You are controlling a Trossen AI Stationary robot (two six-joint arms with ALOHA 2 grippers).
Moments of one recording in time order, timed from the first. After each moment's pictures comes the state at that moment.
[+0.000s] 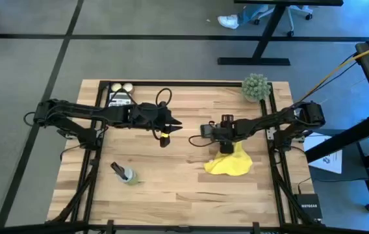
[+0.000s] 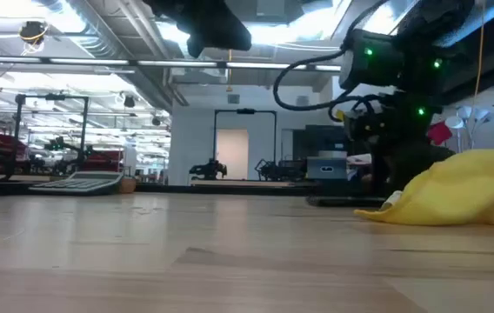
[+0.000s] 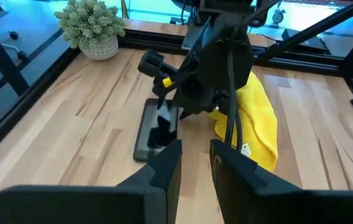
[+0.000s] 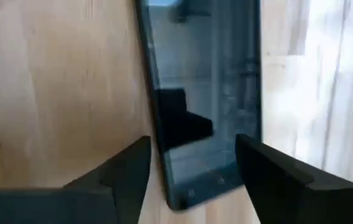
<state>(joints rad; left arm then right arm) 0.02 1.36 1.03 -0.12 -0.13 -0.08 0.01 1.58 0.81 -0.65 0.36 -0.03</state>
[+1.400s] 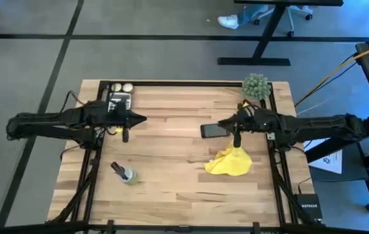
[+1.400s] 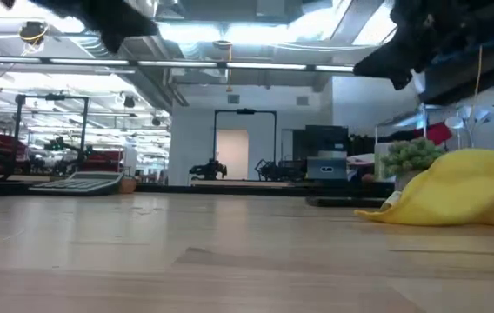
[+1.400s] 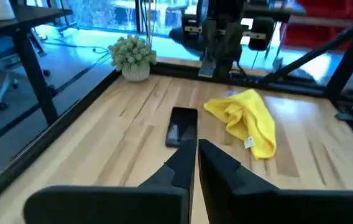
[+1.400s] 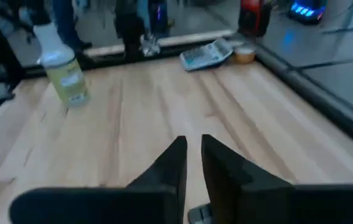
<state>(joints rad) 0.09 0.61 0.55 -0.17 -0.12 -0.08 -0.07 0.77 0.41 0.09 0.07 0.12</state>
